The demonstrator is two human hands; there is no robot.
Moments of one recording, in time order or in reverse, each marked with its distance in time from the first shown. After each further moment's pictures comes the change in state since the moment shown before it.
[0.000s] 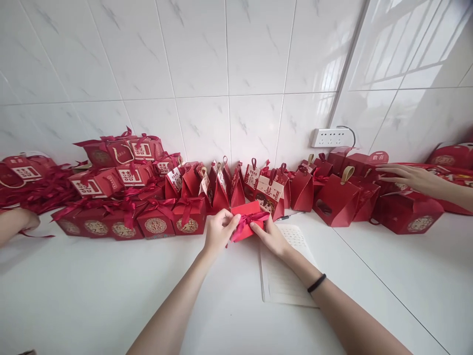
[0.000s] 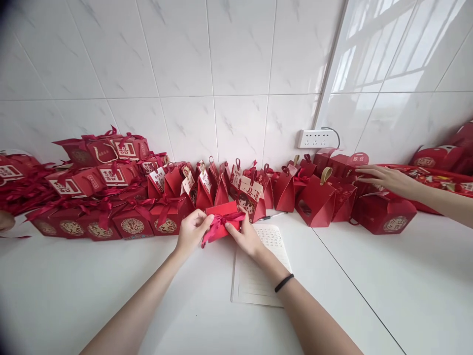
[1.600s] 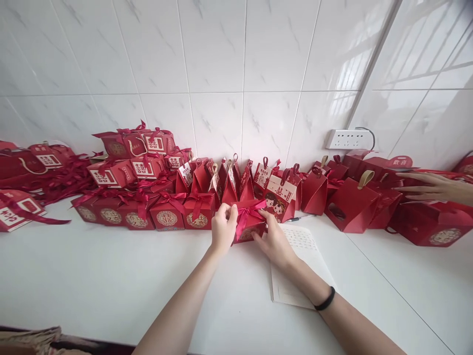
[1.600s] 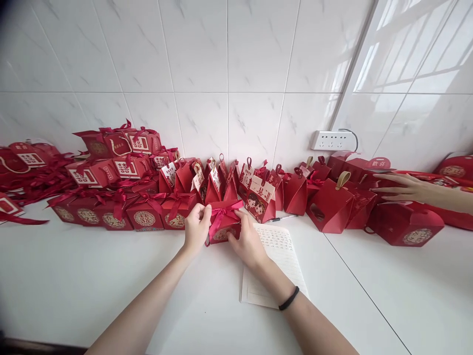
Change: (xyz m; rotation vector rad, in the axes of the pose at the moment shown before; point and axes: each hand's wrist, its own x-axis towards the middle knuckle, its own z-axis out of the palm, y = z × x) left_hand 0.003 -0.006 -0.001 0.180 0.335 0.030; right_hand -0.008 -0.005 0.019 -0.328 0.086 -0.275
